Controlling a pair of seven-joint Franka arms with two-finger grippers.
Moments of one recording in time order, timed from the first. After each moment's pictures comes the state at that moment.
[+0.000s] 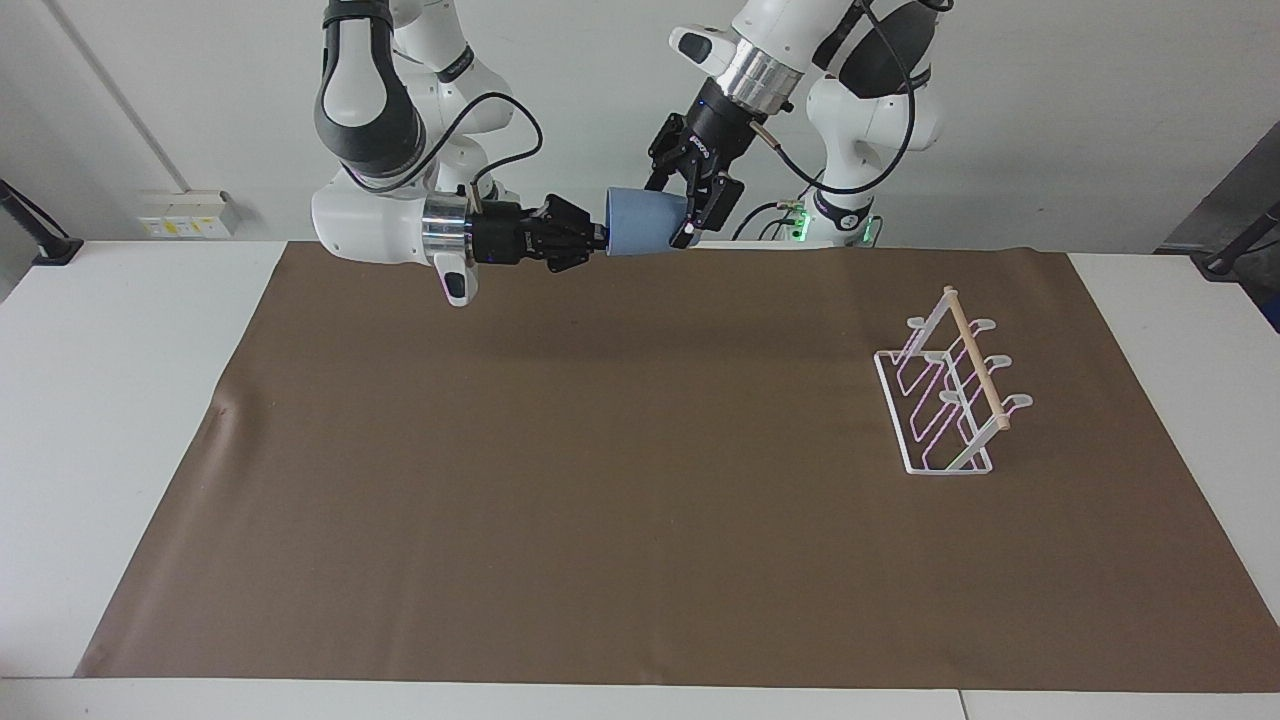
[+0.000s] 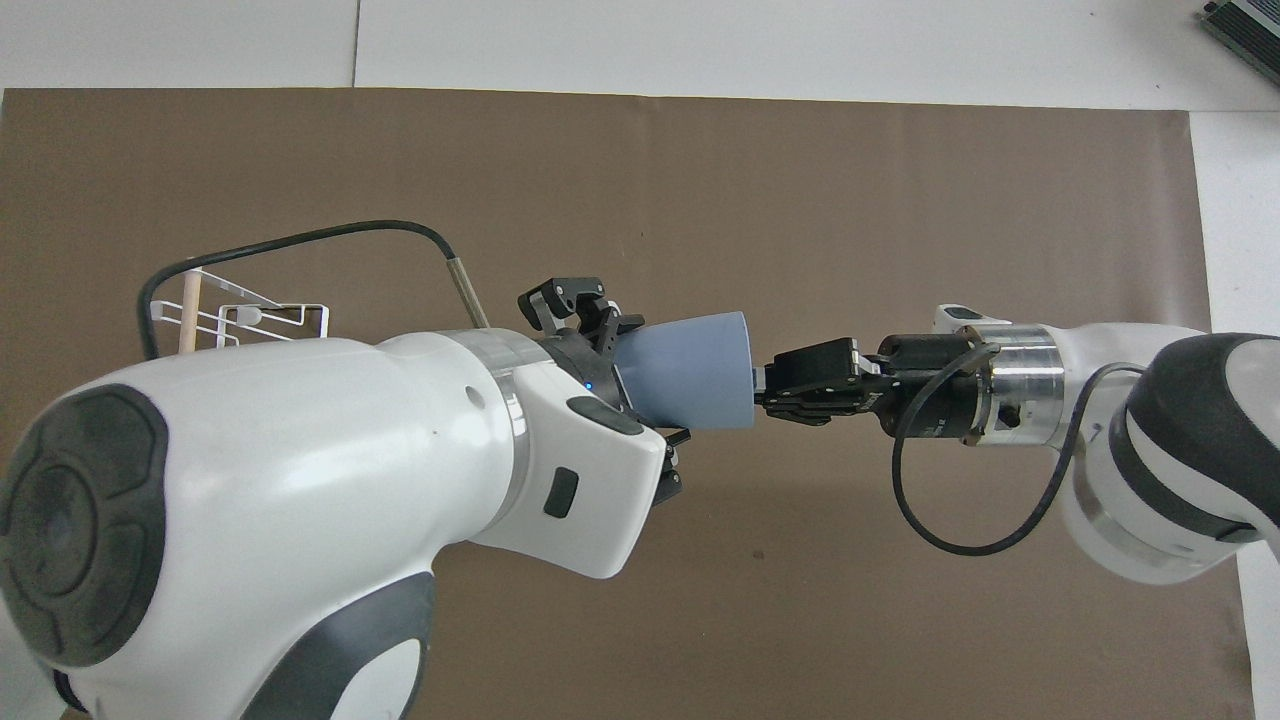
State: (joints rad) left arm -0.48 -0.06 -0.20 -1.70 -0.31 2.11 0.69; right arm 0.08 -0.07 0.06 -2.16 1.59 1.74 -0.30
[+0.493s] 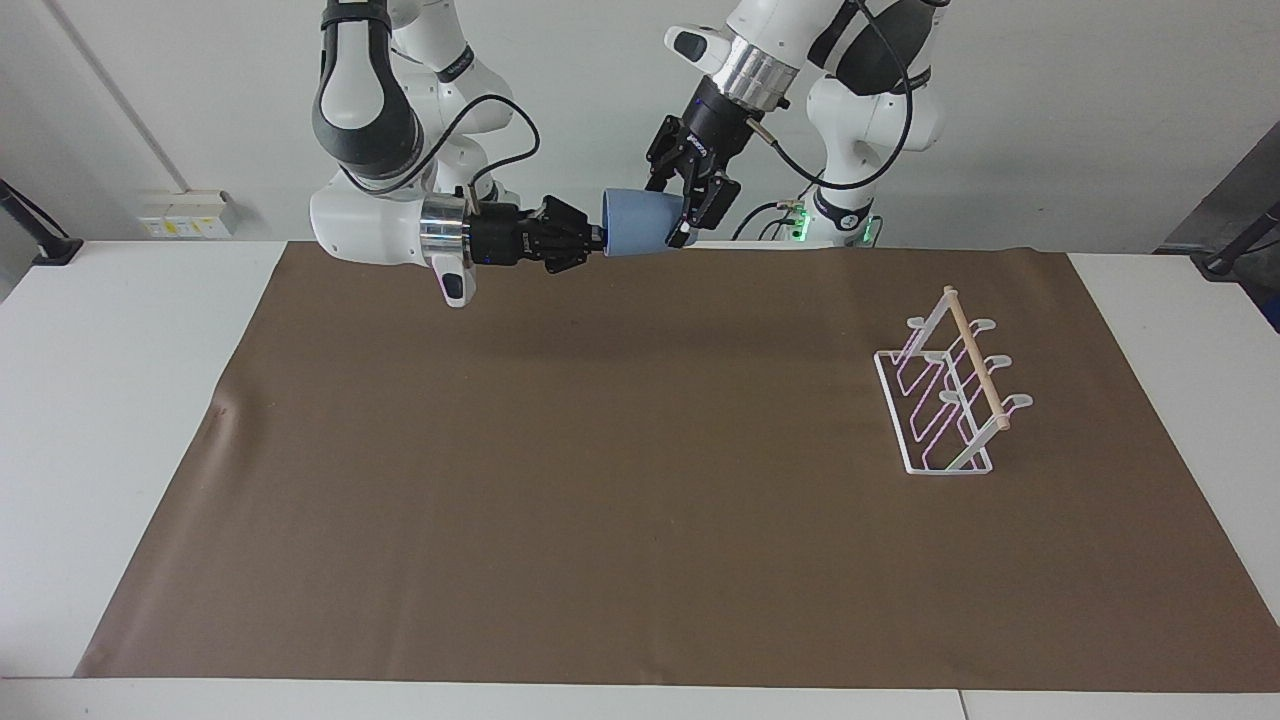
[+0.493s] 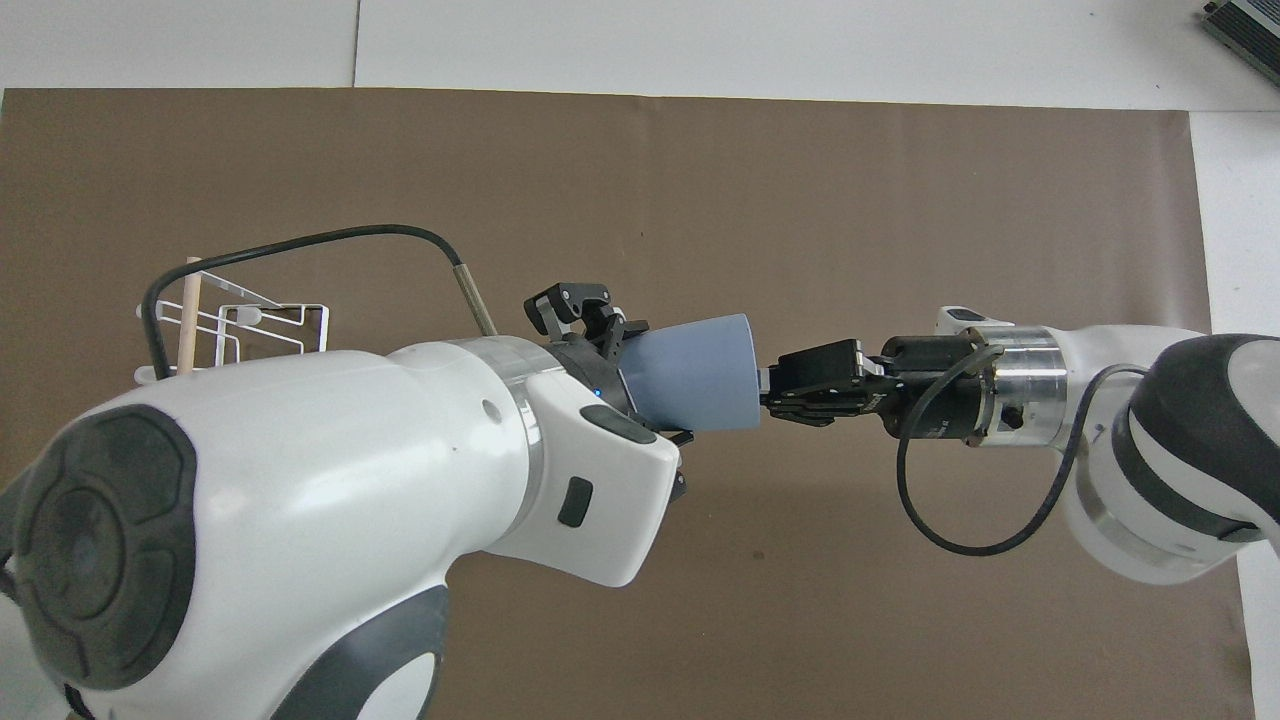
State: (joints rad) left arm -0.49 -0.06 -0.20 -1.70 -0.29 2.11 0.66; right arm 0.08 -0.07 0.06 -2.16 1.59 1.73 -0.31
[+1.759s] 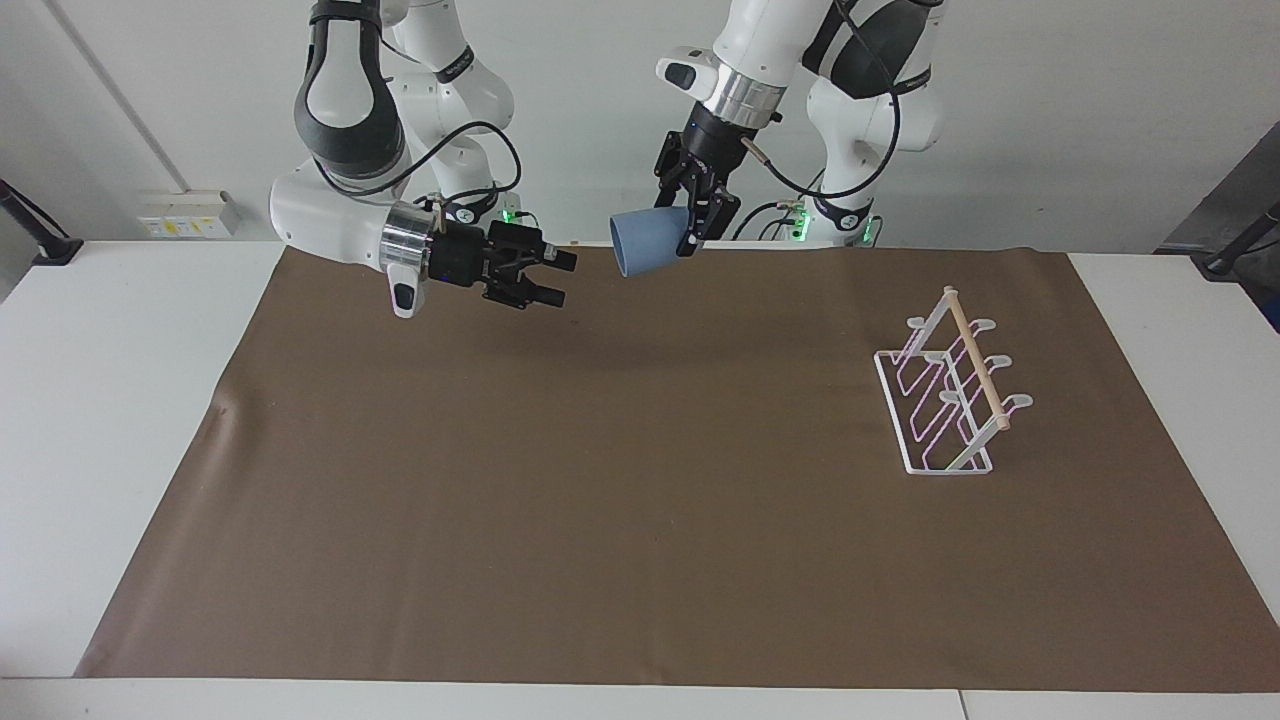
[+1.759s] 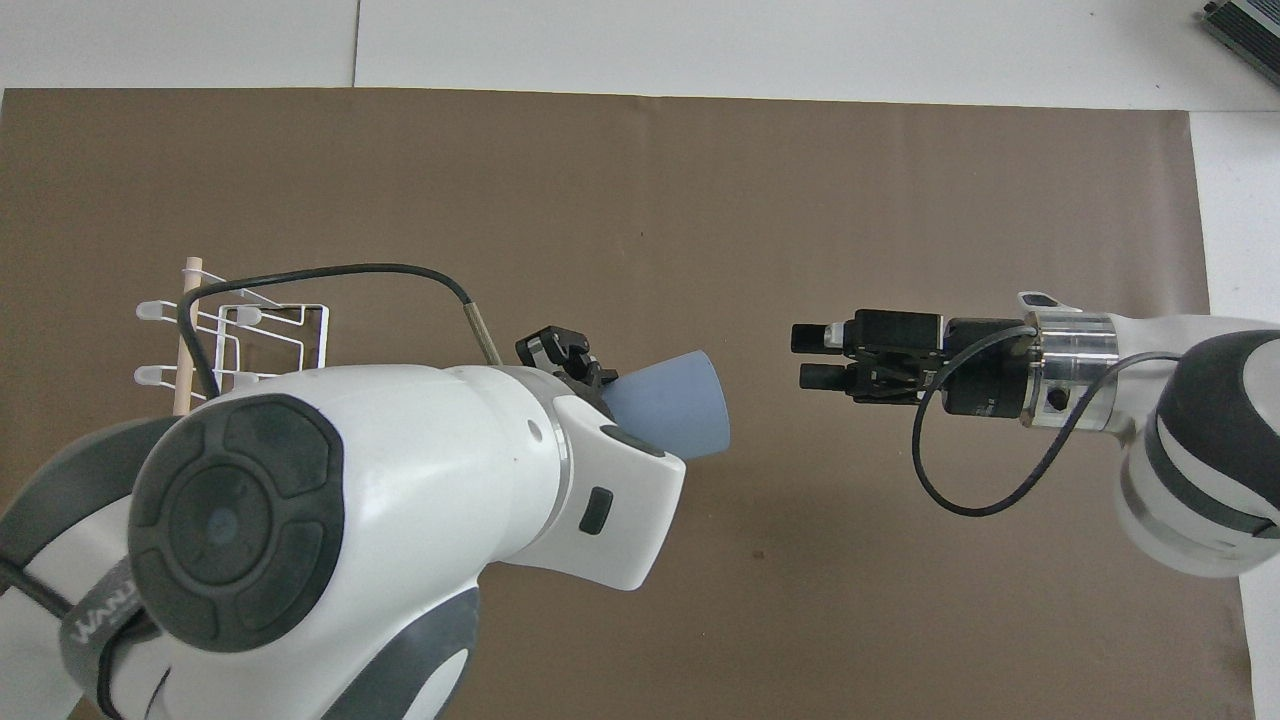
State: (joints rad) left arm -0.51 -0.06 -0.20 -1.72 -0.16 1.92 0.58; right arm 0.01 -0.08 0.05 -2.14 1.29 1.91 -0.29
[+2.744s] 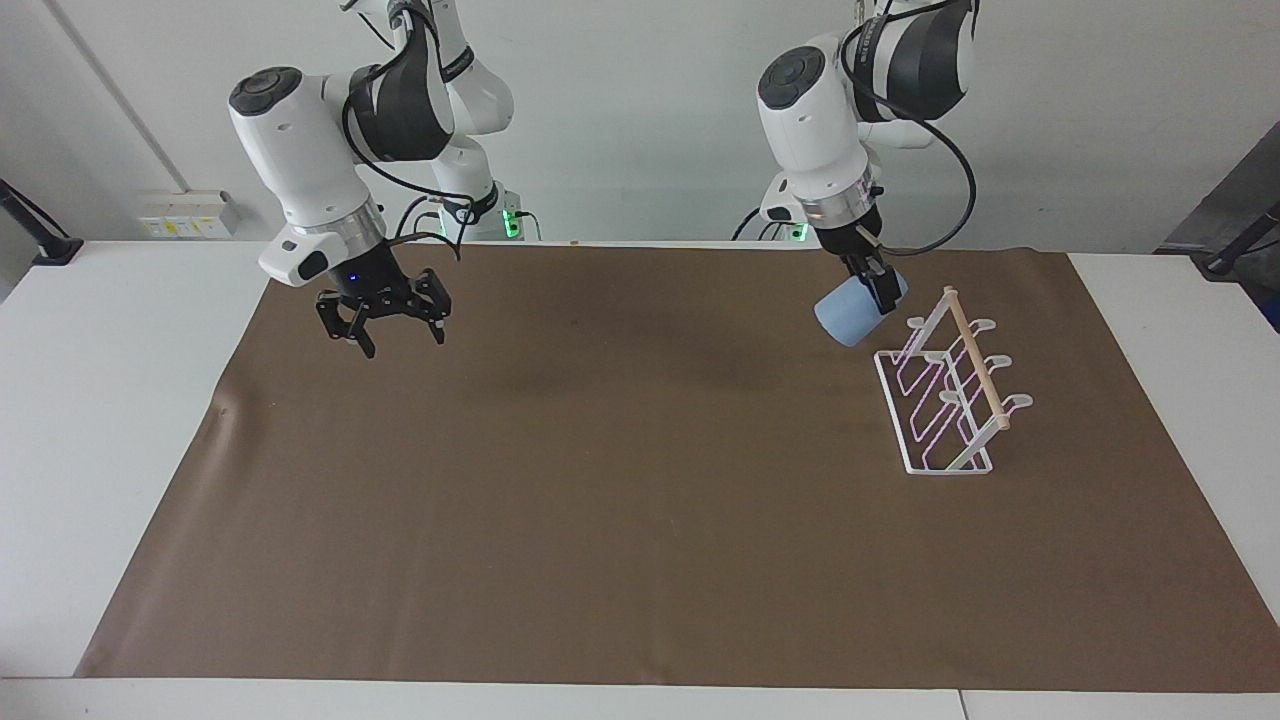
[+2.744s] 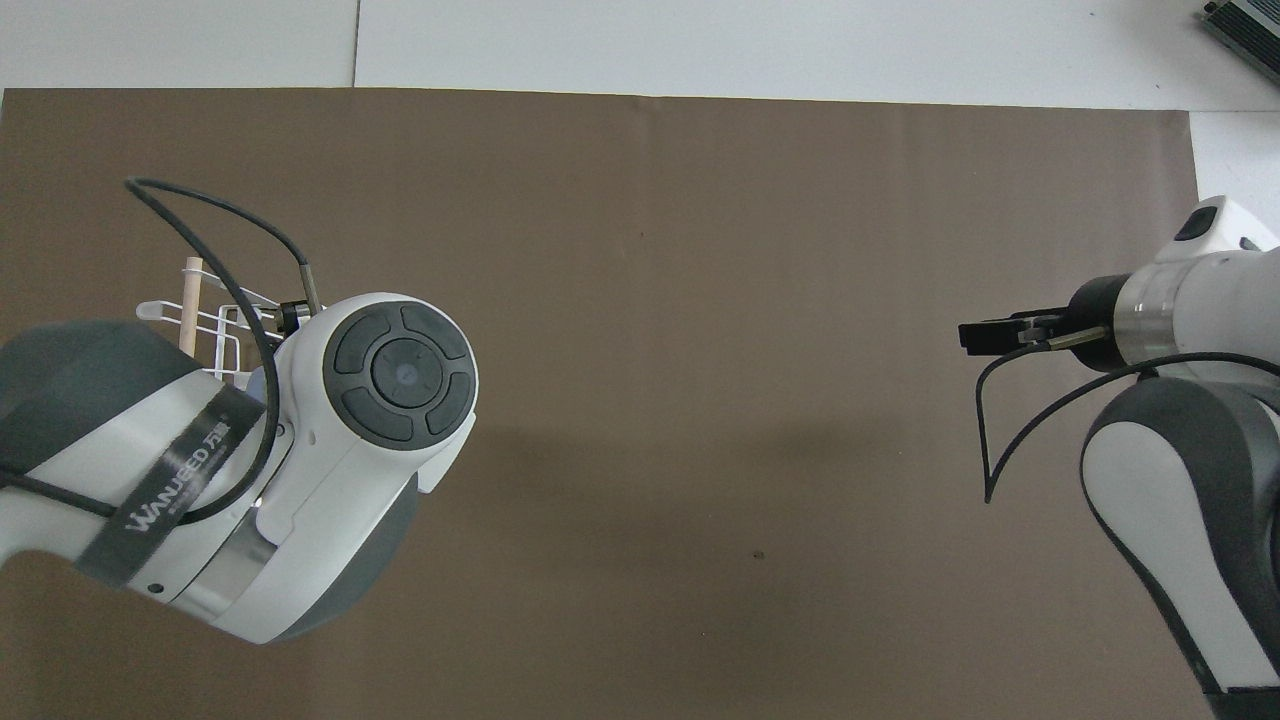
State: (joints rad) left arm -0.38 0.00 -0.18 -1.84 0.58 1.59 0.77; right arm -0.03 -0.09 0.04 -1.98 0.13 2.07 -0.18
